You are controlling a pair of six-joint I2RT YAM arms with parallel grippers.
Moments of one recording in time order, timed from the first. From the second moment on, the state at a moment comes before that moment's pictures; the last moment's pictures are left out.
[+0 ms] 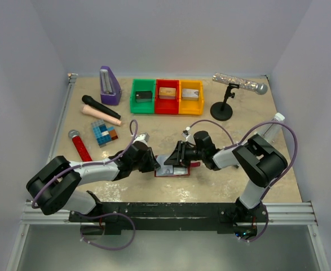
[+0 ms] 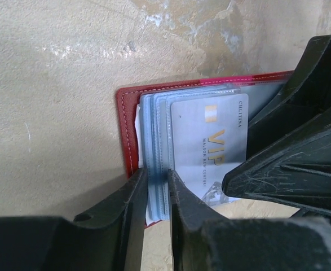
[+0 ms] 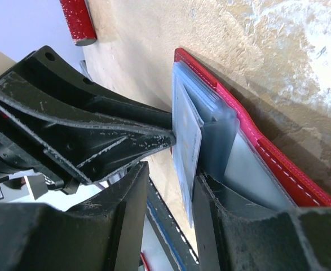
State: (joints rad) left arm -0.79 1.39 0.48 0.15 0.01 -0.89; right arm 0.61 1.73 0.54 0.60 -0.66 1.04
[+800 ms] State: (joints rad) left arm -0.79 1.41 0.48 0.14 -0.01 -0.91; right arm 0.61 1.65 0.54 0.50 -0.64 0.99
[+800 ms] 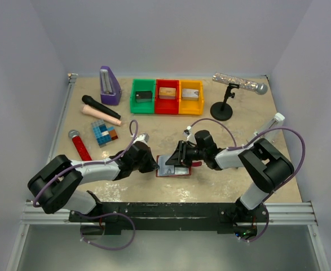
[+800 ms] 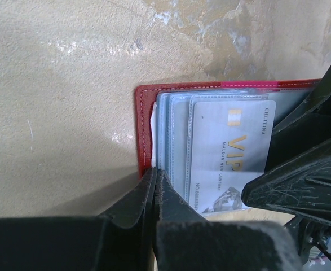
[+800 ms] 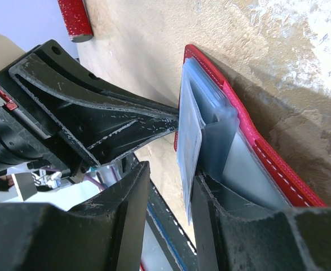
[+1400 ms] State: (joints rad) left arm -0.79 1.41 0.49 0.11 -0.03 -0.94; right arm 0.61 1.60 0.53 0.45 -0.63 0.96
